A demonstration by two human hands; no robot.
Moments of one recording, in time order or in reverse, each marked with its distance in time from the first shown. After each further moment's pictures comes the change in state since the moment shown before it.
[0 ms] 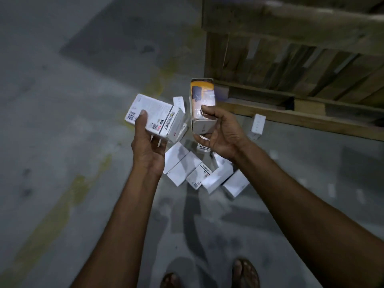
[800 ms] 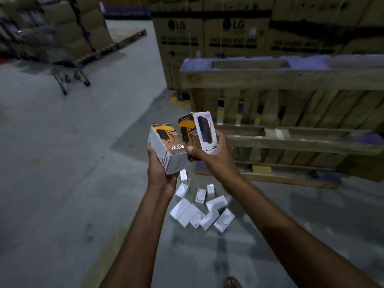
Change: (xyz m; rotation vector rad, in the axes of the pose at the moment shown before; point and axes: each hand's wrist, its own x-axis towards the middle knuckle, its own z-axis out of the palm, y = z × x) left_hand -0.443 0.263 0.164 0.031 -0.312 0.151; right_hand -0.480 -0.220 0.179 -0.499 0.122 -0.720
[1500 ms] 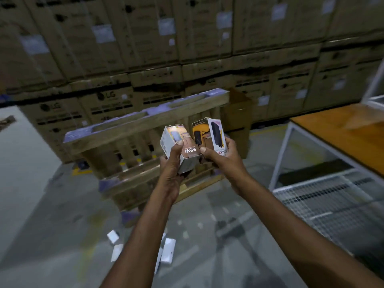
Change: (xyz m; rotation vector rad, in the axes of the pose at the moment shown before) left_hand -0.304 -0.078 0.198 0.434 -0.770 -0.164; right_hand -0.301 -0.116 -0.254 0.095 0.700 -0.176
